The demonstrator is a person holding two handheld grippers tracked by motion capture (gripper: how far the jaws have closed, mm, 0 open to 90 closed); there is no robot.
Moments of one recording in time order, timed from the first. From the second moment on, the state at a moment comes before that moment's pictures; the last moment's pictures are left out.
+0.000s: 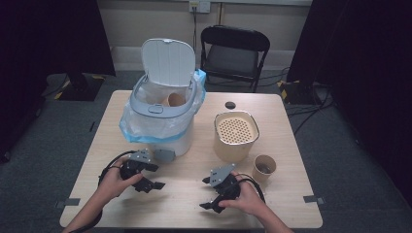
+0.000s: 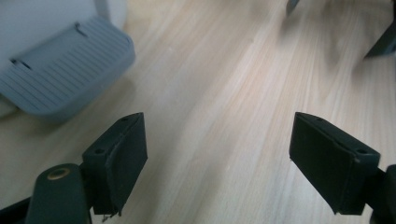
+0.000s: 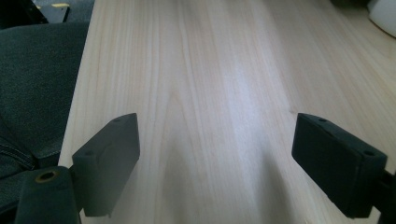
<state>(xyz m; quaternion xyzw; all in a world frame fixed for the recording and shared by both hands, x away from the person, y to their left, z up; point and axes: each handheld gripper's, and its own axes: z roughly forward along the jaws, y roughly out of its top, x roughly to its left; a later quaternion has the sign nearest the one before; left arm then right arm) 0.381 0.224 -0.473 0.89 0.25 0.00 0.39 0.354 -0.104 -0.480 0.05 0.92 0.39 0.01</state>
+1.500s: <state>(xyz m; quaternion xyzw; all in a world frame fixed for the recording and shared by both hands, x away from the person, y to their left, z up) 0.365 0.231 -0.502 0.90 0.15 0.05 0.40 0.332 -0.198 -0.468 0.14 0.91 0.39 0.05</state>
